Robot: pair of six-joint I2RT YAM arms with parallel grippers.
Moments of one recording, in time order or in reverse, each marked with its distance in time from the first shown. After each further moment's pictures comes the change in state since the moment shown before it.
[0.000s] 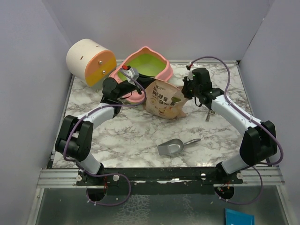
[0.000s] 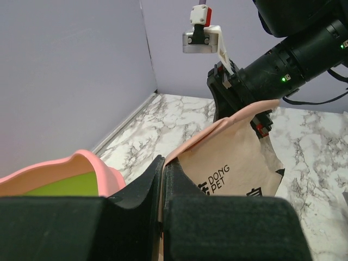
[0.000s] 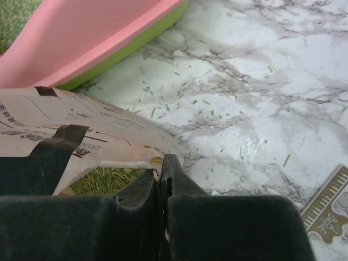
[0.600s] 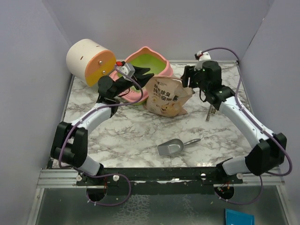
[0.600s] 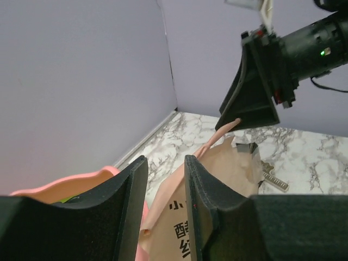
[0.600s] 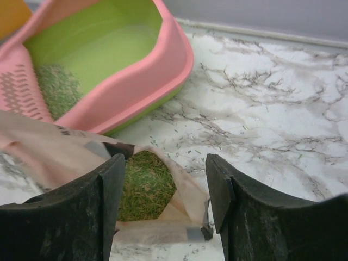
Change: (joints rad) left arm 0.002 -0.039 0.040 -0.031 -0.075 -0.007; right arm 0.000 -0.072 0.071 0.075 0.060 -0.038
